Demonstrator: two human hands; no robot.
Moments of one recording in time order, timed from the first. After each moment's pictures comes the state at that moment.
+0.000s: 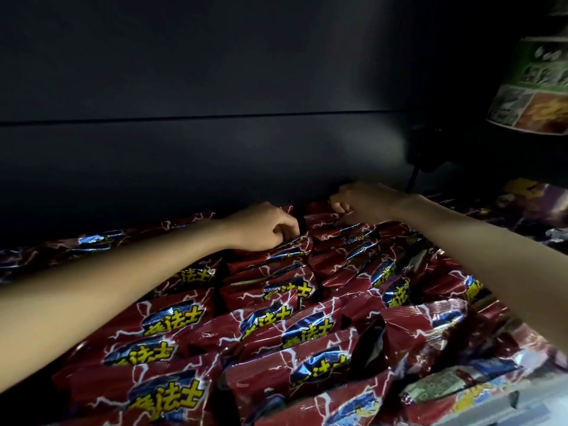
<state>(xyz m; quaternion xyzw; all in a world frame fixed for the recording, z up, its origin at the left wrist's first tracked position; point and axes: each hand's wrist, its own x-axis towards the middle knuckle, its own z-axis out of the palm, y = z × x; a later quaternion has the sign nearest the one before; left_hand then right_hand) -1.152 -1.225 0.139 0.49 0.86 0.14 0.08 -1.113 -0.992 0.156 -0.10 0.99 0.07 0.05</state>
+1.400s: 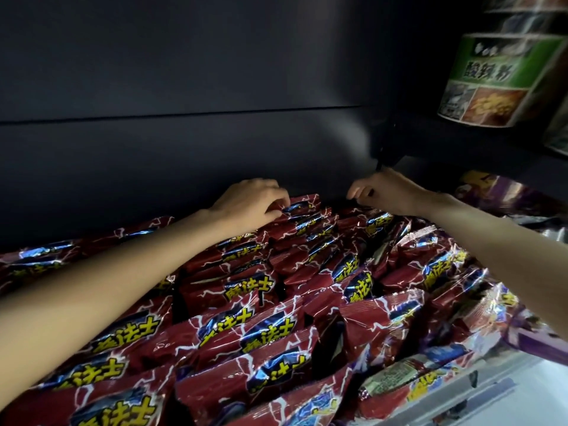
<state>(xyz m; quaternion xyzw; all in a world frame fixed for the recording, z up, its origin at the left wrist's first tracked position) -1.159 -1.178 0.144 0.50 0.85 0.09 -0.12 -1.072 -0.908 0.156 -0.02 0.99 -0.09 -0.07</state>
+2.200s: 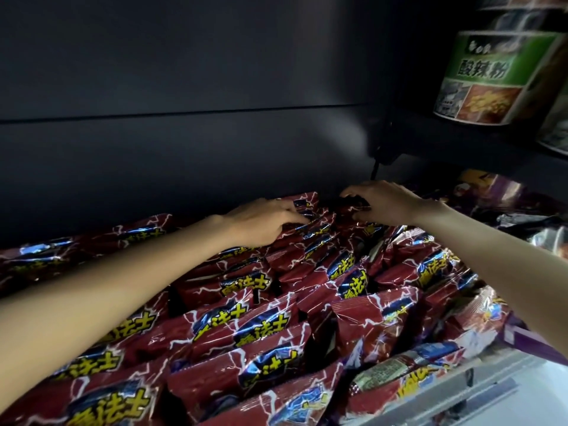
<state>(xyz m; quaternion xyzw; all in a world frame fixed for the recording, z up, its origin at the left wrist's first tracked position) -1.148 -1.162 0.126 0.55 0.84 0.04 0.00 -1.063 -0.916 0.144 0.00 1.00 0.02 -0.02</state>
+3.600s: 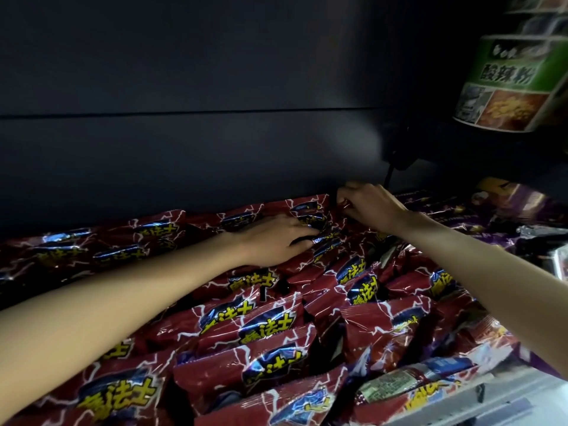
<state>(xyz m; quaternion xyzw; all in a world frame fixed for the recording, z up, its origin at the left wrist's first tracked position) -1.124 -1.169 0.115 0.52 0.85 0.05 0.05 -1.091 -0.936 0.124 -0.06 0.99 0.04 -0.14</state>
